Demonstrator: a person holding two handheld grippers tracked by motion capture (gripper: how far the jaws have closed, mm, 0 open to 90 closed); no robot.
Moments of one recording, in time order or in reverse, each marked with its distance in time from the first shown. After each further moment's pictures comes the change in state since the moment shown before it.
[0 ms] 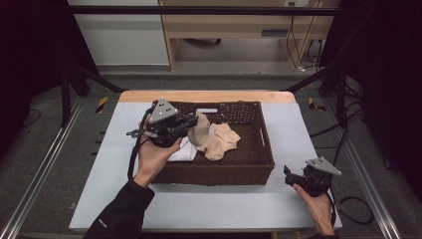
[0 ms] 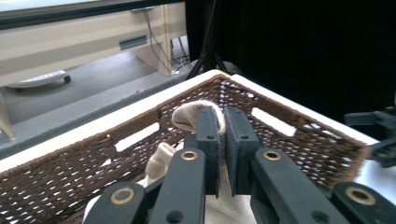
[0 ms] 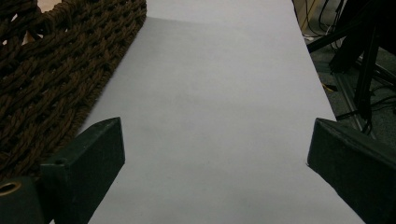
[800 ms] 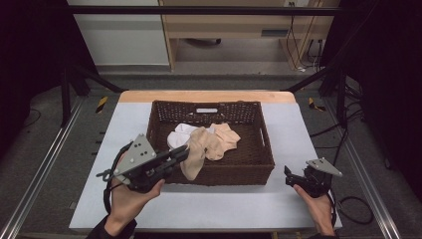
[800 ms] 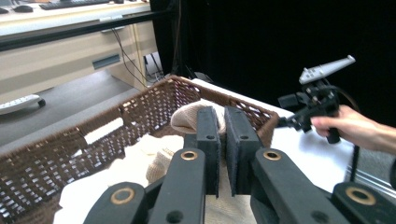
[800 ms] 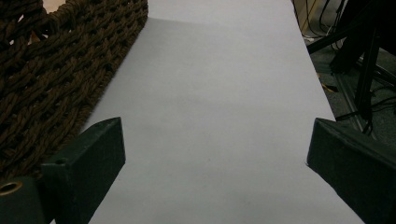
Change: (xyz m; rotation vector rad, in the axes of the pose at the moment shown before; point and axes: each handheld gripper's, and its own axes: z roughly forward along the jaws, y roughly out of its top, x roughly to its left) left arm -0.050 -0.029 -0.085 -0.057 -0.105 0.071; right arm 0.000 -0.001 -0.003 -0.004 0.005 0.003
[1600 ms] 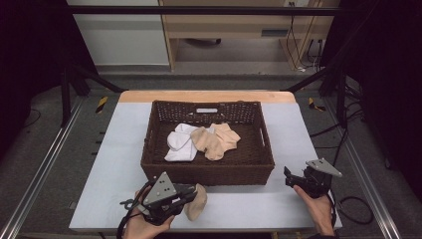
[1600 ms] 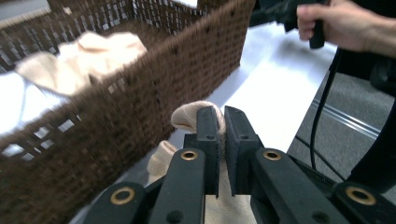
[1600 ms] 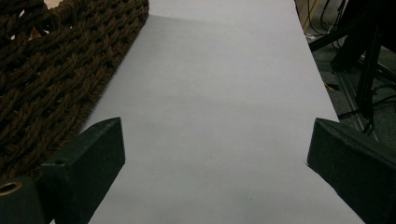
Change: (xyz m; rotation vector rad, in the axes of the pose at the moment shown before) left arm -0.026 -0.093 0.030 0.267 -0.102 -0.058; right arm 0.000 -0.001 0.000 0.007 0.003 -0.003
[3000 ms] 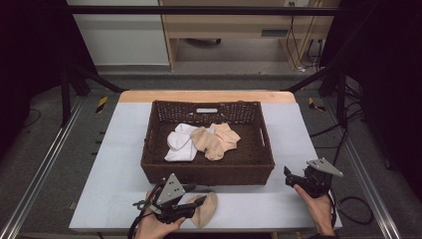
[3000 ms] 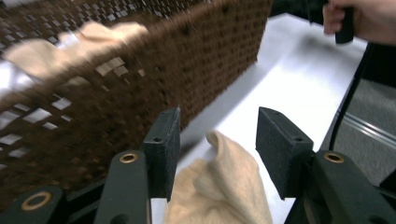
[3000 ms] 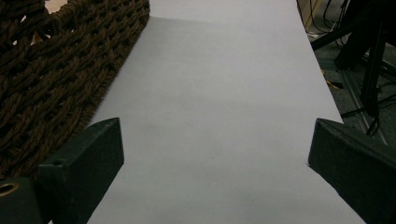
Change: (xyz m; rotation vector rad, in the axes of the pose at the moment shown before) left arm 0.004 -0.011 0.025 -0.040 0.052 -0.010; right arm -0.001 0.000 0.000 0.000 0.010 0.020
